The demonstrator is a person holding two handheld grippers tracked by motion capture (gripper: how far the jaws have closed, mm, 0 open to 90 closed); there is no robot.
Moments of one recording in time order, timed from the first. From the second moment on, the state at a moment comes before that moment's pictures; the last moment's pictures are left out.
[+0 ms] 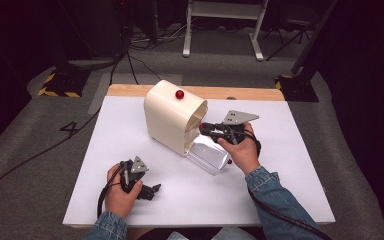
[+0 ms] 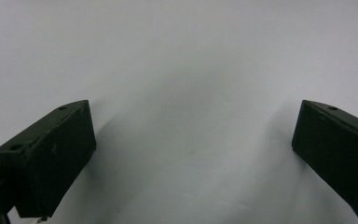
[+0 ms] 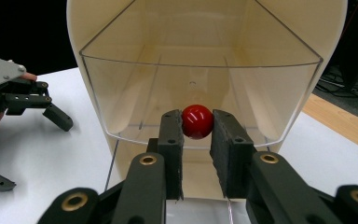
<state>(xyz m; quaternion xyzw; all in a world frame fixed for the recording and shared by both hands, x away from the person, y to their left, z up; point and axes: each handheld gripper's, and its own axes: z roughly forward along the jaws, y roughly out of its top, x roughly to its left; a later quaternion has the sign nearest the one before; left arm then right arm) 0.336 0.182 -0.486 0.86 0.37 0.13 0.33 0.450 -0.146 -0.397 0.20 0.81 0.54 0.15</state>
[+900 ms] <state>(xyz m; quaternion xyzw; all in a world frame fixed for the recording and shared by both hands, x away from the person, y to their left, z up) 0.336 0.182 -0.486 0.86 0.37 0.13 0.33 0.416 -0.201 -0.385 0.20 0.80 0.54 0.15</state>
